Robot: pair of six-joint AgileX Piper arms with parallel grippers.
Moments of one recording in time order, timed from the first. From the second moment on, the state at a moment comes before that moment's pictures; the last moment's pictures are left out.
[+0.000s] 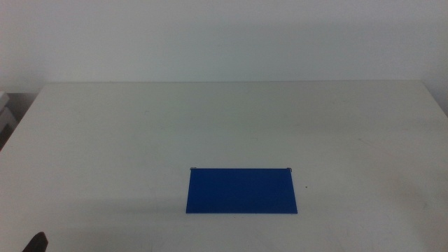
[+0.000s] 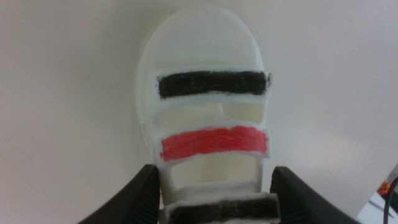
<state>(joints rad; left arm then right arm) -0.03 -0.01 0.03 -0.09 0.27 0.08 -0.27 1.56 -0.82 -0.09 0.97 0.94</state>
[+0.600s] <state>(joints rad) -0.03 -0.01 0.03 -0.09 0.27 0.08 0.28 1.66 -1.29 -0.07 1.13 1.29</state>
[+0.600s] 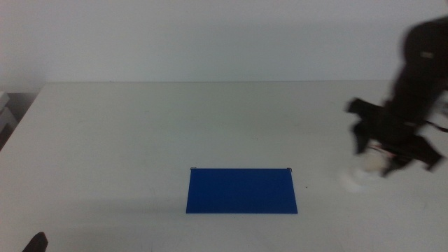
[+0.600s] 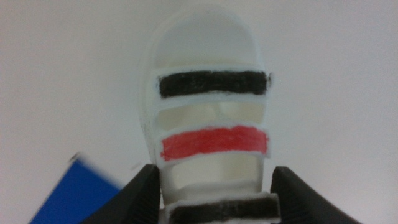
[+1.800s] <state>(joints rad) -0.03 -0.01 0.03 -0.09 0.27 0.08 0.59 2.16 -1.88 -0.02 1.22 0.15</state>
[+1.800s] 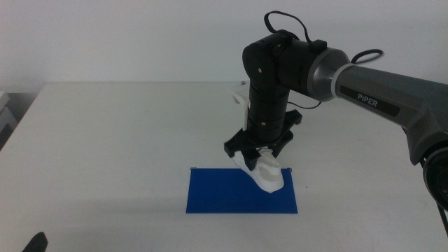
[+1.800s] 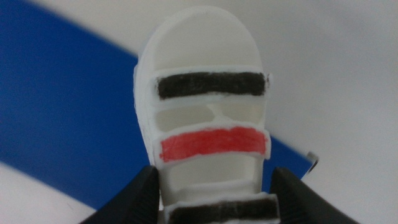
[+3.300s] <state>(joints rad) -0.03 -0.01 0.03 -0.09 0.27 0.08 0.66 2.21 -1.88 0.02 1.22 -0.78</state>
